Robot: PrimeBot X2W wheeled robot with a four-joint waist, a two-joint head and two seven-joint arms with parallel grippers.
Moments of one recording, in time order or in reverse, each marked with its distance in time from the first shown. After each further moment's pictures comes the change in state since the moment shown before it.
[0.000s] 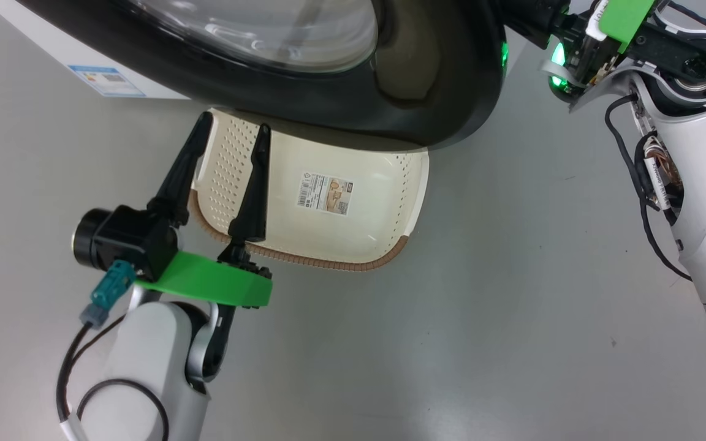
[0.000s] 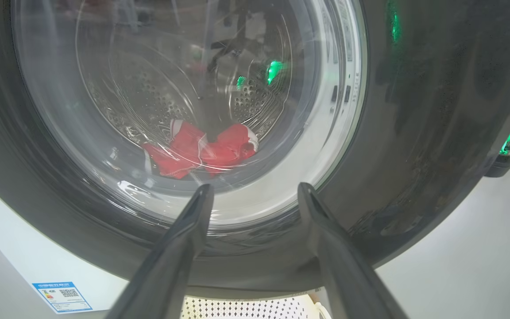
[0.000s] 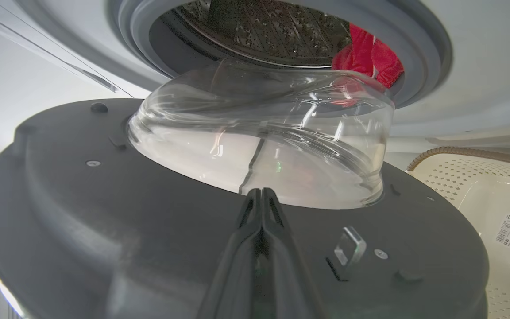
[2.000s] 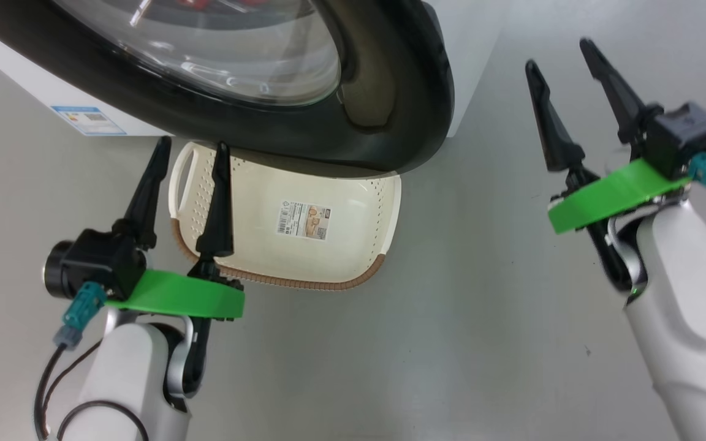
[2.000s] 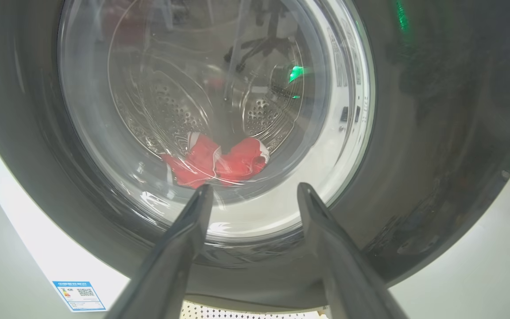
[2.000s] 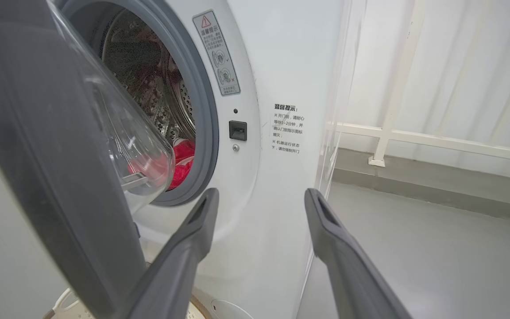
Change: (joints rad) left arm 0.068 0.017 0.061 -0.017 -0.008 0.044 0.000; right arm 0.462 -0.008 -0.089 -0.230 -1.401 0.001 -1.020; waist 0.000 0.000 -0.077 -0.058
